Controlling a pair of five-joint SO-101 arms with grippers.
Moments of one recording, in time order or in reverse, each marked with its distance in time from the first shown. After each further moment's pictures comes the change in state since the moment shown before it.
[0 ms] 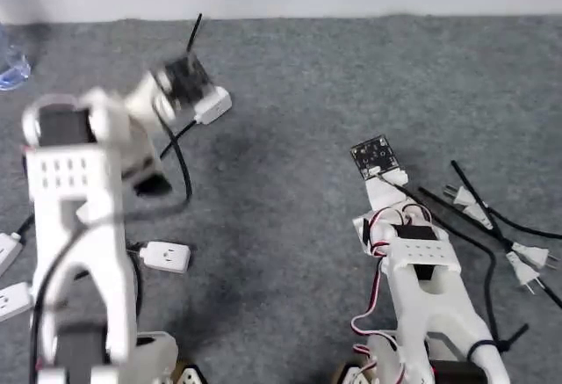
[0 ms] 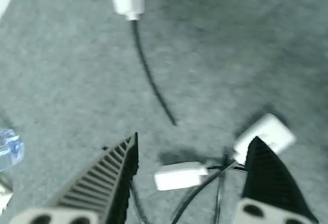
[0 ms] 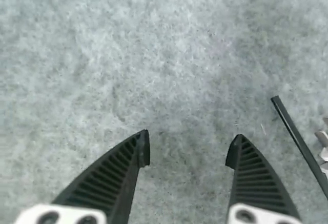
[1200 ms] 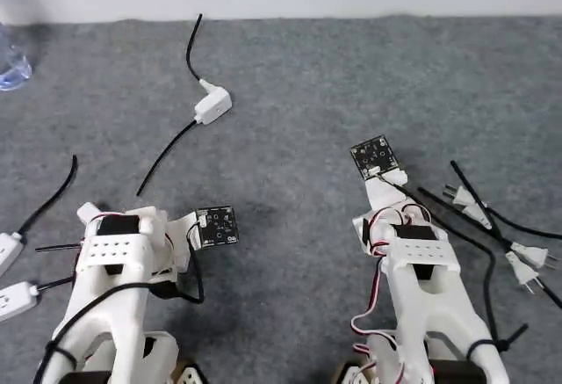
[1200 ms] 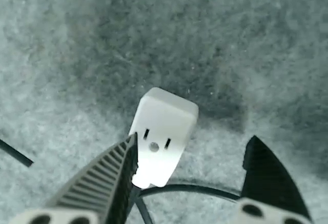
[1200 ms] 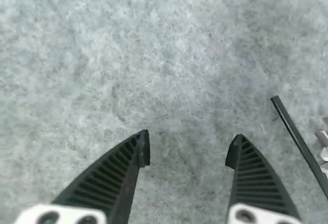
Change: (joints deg) left arm 0.2 -12.9 59.9 -31.7 -19.3; right arm 0.0 0.0 0.0 0.0 0.0
